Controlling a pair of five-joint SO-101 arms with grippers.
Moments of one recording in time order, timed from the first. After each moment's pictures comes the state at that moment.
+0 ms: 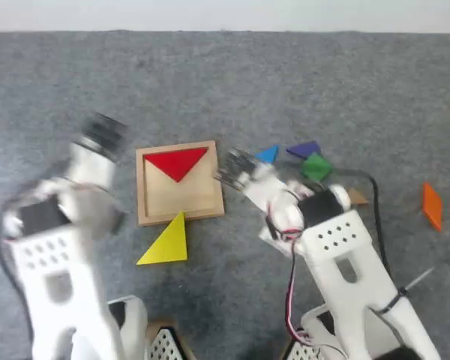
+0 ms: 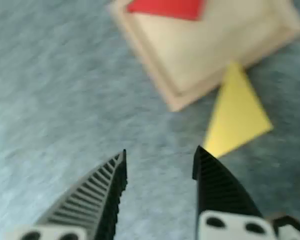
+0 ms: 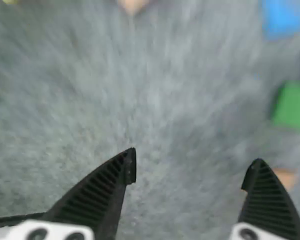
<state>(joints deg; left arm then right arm) -16.1 -48.7 43.8 89.2 -34.5 -24.6 -36.4 50.5 72.4 32.9</state>
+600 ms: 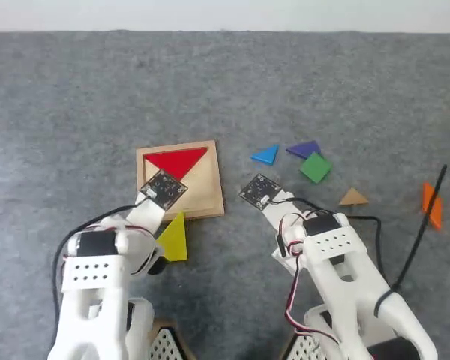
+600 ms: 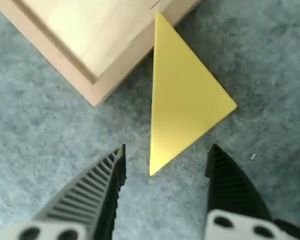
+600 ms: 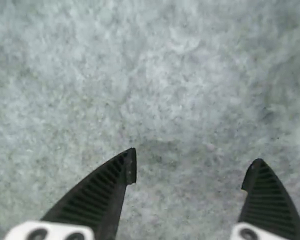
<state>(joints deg) -9.0 -53.2 73.4 72.0 -35.3 -21.0 -31.7 66.5 55.2 29.8</state>
